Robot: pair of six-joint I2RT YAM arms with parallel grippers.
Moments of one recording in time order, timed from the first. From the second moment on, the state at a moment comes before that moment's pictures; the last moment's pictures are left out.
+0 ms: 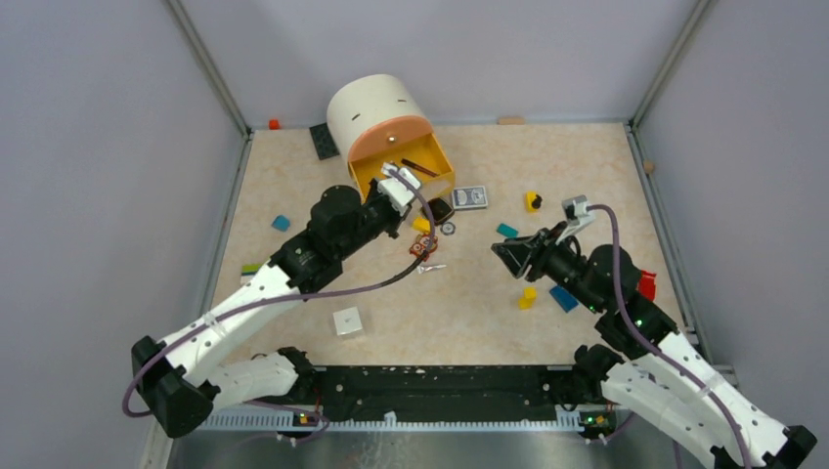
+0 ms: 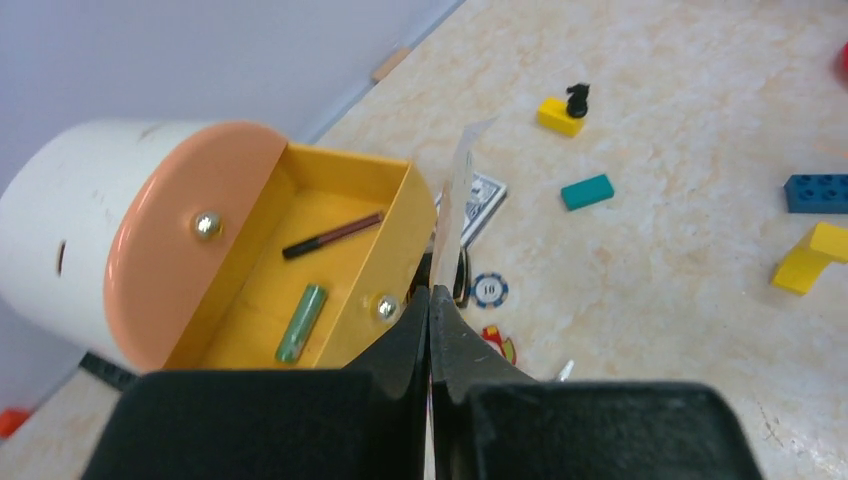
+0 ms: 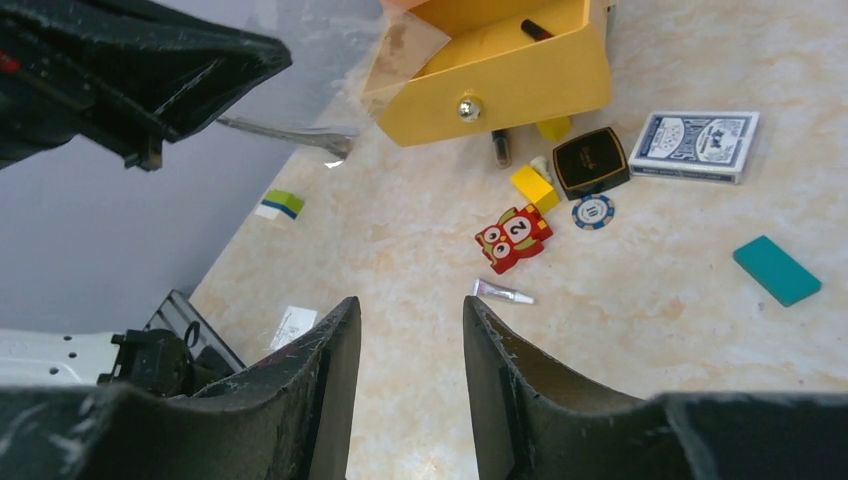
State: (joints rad) left arm -0.76 1.04 0.97 -0.08 -0.05 0.26; right arm 0.68 0.58 0.61 -0.12 -0.04 0.52
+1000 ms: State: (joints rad) left arm -0.45 1.64 1.35 0.03 0.19 0.58; right arm 0.68 0.41 0.53 -0.31 -0.01 0.51
